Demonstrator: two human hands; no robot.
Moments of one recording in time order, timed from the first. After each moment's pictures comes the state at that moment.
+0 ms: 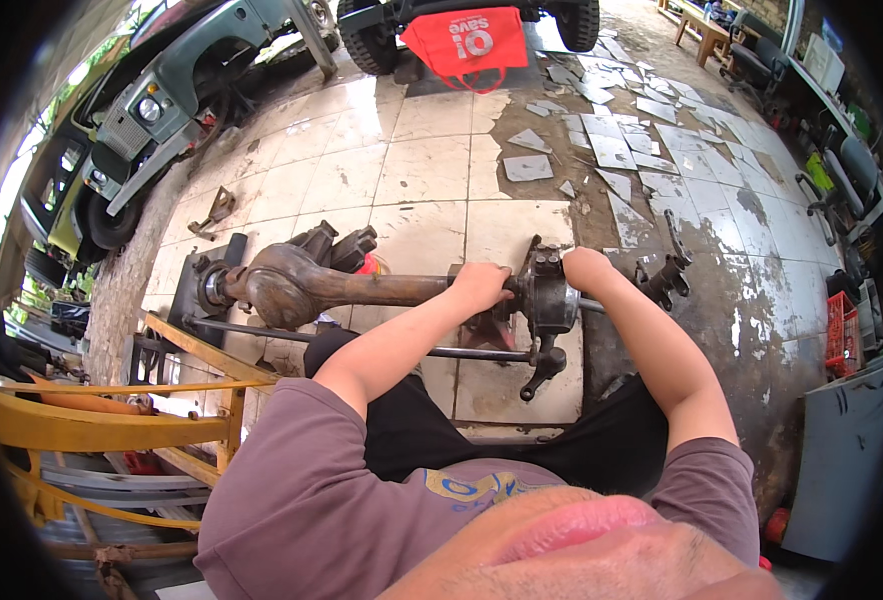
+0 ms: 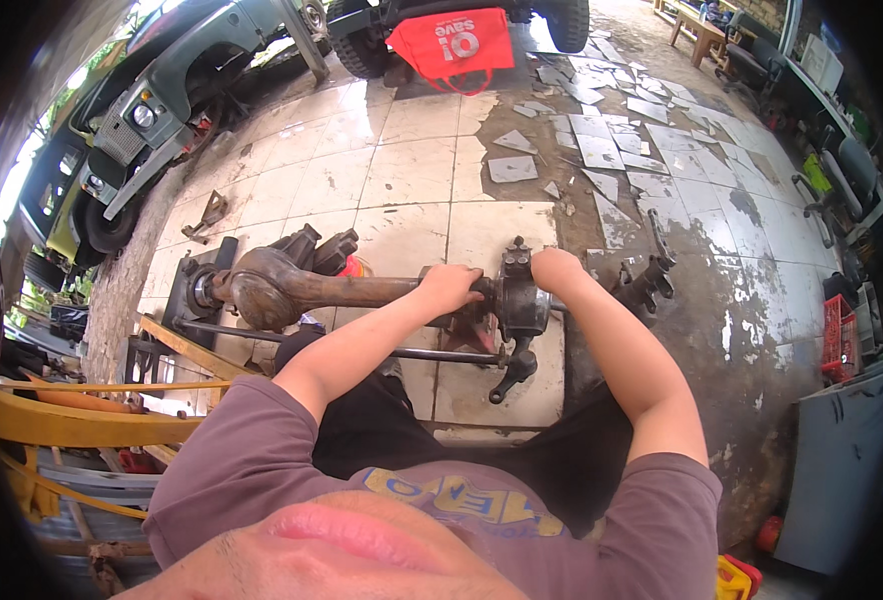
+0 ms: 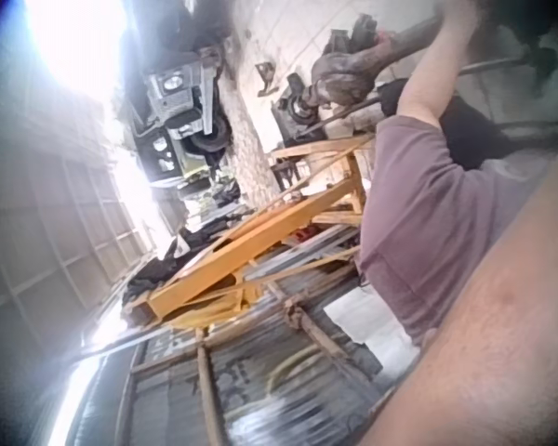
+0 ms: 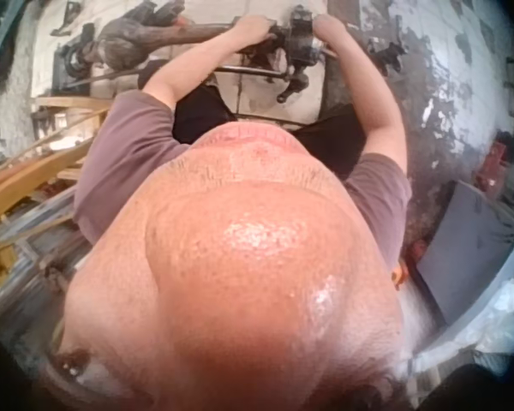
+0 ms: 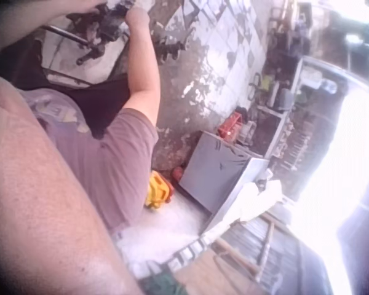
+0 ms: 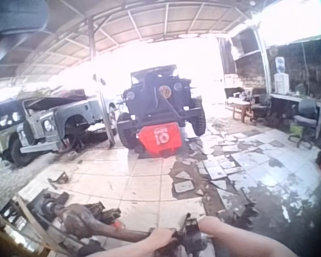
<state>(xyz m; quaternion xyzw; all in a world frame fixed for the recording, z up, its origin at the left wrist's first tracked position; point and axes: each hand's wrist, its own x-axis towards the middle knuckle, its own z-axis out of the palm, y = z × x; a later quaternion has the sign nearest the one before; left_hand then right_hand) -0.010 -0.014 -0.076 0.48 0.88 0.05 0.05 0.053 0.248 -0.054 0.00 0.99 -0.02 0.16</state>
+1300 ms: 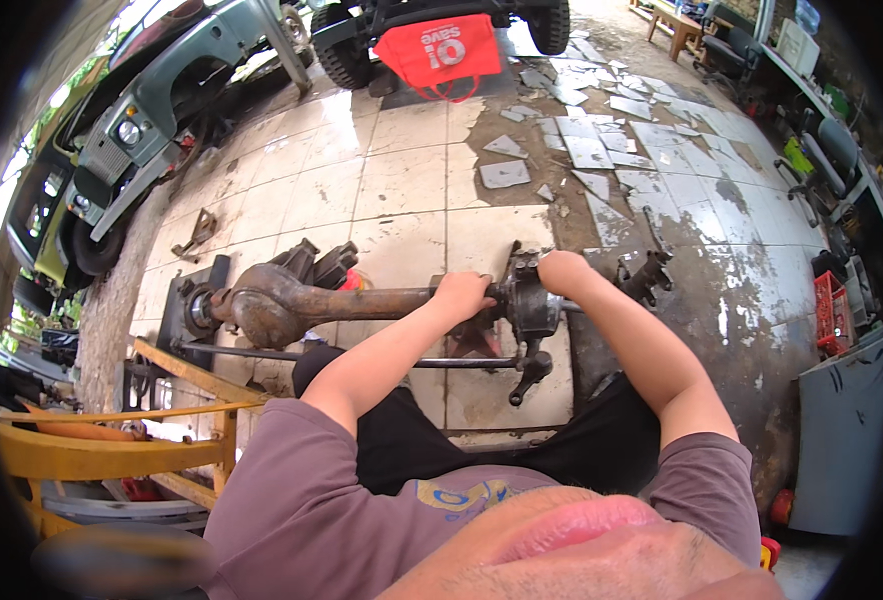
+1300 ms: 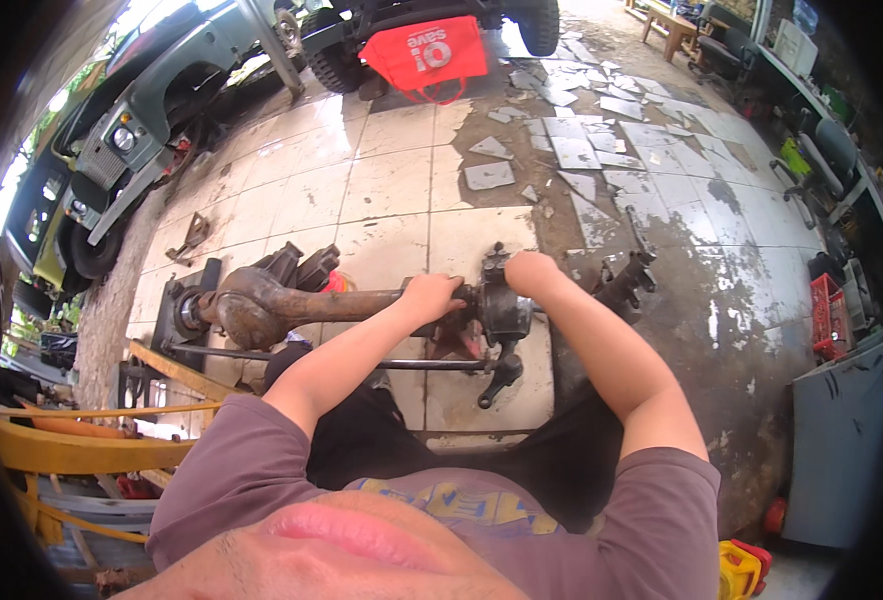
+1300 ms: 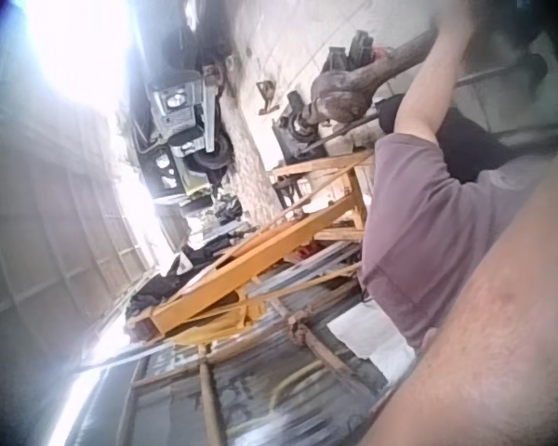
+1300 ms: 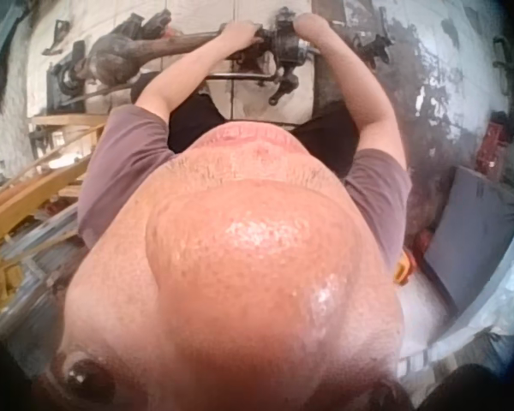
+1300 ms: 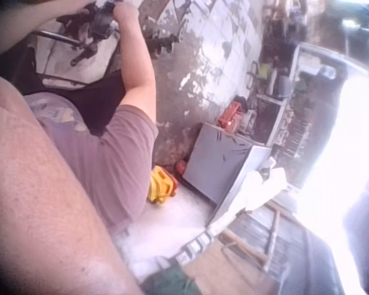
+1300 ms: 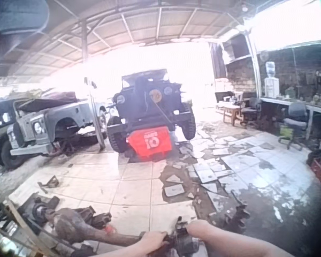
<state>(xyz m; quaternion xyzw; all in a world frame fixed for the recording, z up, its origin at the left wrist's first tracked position) -0.012 -0.020 -0.076 0.47 0.88 0.05 0.06 0.053 0.235 -0.046 -0.03 0.98 0.01 0.17</state>
